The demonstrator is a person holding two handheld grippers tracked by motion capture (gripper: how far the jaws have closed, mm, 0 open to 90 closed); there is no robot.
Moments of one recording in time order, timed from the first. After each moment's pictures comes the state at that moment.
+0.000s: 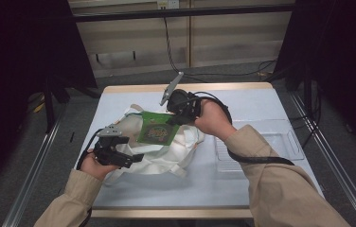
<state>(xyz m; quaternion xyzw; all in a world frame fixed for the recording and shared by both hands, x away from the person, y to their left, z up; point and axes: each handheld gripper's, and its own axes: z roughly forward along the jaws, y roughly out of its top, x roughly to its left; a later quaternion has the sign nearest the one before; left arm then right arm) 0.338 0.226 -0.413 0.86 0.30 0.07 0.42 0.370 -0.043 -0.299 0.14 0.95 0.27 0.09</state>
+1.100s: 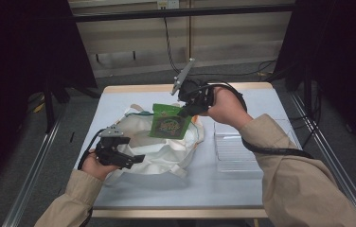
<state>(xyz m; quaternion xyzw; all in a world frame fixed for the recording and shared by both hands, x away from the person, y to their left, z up) 0.338 0.223 -0.416 0.86 0.29 0.07 0.42 0.374 -0.070 -0.268 0.14 0.95 0.25 0.09</state>
